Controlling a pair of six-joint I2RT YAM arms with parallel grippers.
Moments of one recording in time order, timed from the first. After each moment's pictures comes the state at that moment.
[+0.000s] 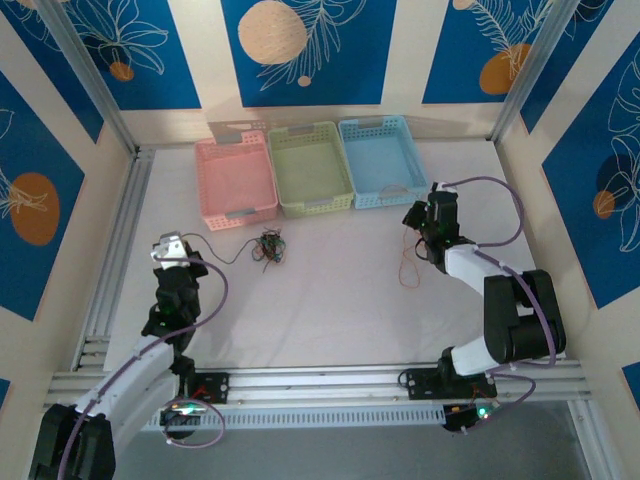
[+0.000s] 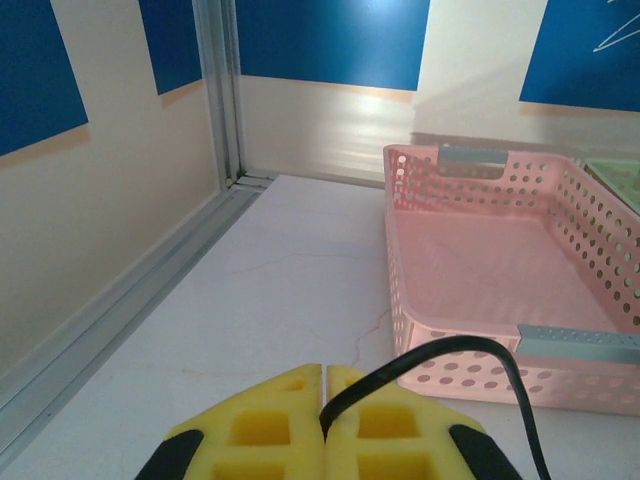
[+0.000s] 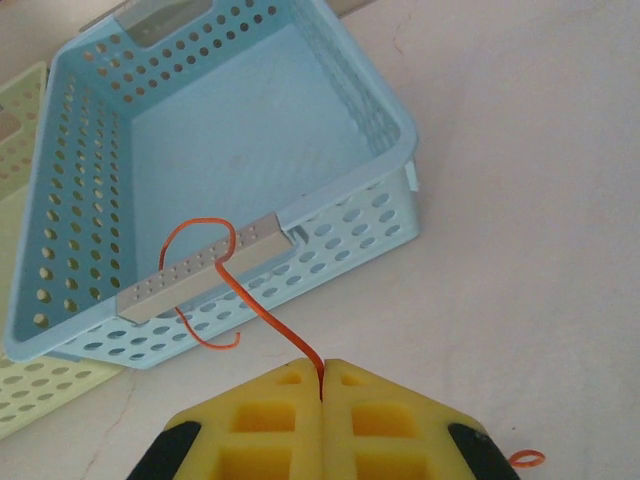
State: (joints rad) left arm -0.27 0.73 0.15 0.45 -0.57 -0.12; right arm 0.12 1.45 0.69 0.24 0.11 0.49
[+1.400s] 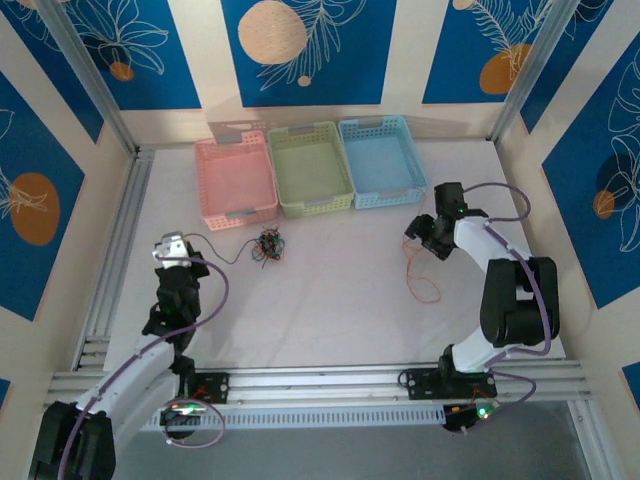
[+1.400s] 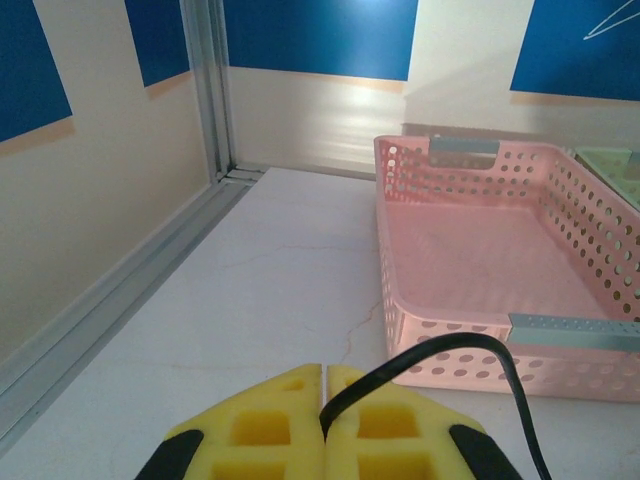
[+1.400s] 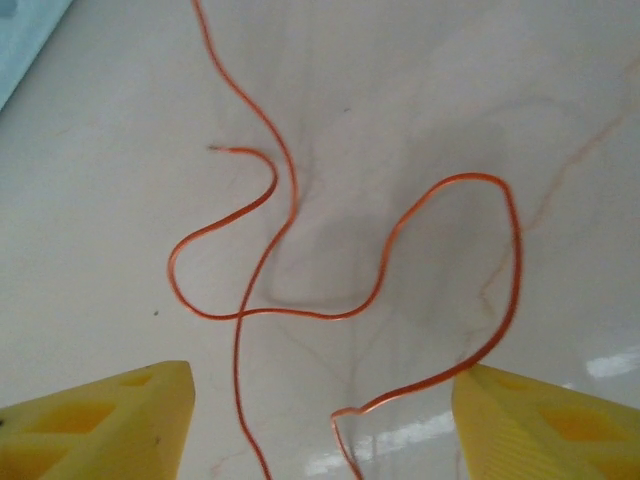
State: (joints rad) left arm -0.27 0.75 0.15 0.45 -0.55 -0.13; right arm 0.04 1.56 0.97 -0.58 -0.09 0.65
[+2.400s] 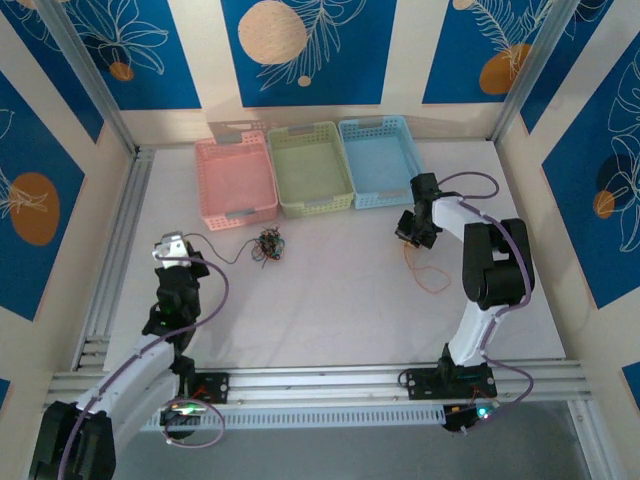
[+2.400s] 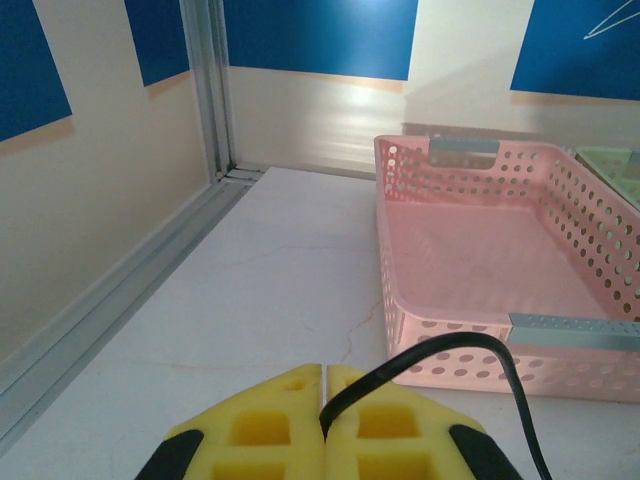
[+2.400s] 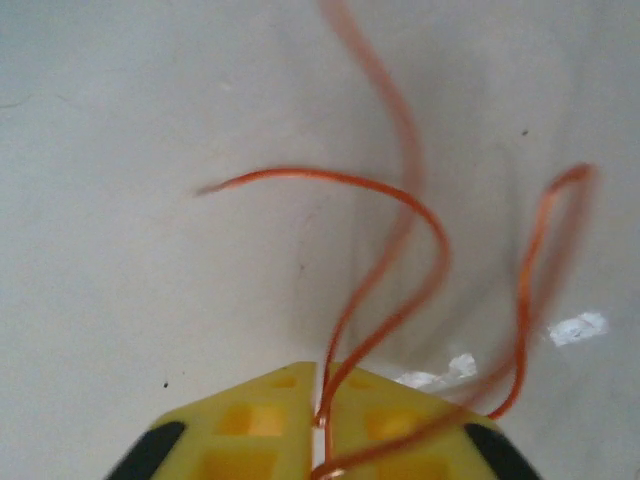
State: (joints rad) left arm -0.27 0.75 0.15 0.45 -0.54 -0.13; right arm 0.11 1.82 1.16 -0.64 -0.06 0.62
